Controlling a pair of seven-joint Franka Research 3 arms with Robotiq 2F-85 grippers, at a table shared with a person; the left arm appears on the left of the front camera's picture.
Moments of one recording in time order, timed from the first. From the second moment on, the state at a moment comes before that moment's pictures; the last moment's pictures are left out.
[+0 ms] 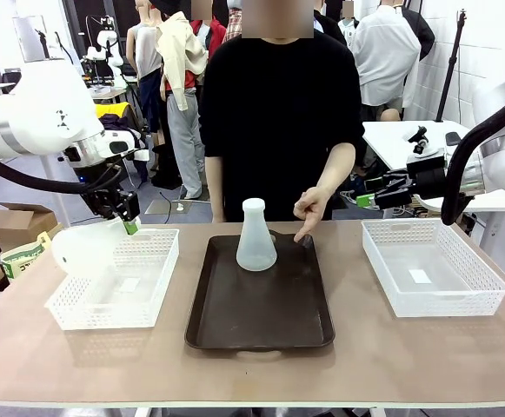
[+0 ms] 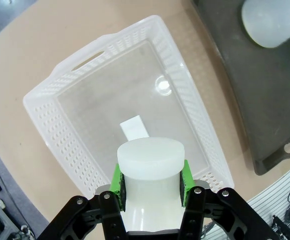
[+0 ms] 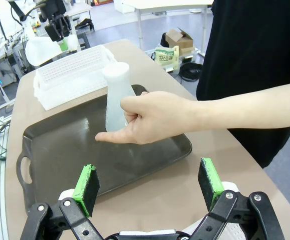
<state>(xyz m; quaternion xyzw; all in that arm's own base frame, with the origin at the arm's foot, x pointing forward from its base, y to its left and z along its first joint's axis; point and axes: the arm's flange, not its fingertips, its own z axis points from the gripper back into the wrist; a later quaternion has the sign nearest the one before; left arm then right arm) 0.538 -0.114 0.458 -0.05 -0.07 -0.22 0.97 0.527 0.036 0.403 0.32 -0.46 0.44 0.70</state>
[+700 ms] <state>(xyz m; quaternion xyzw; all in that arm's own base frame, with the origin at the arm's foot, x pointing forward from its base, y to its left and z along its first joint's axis) 0.525 -0.152 0.528 -0.22 -0.35 -0.46 0.79 0.527 0.036 0.403 0.32 -0.46 0.44 0.70</state>
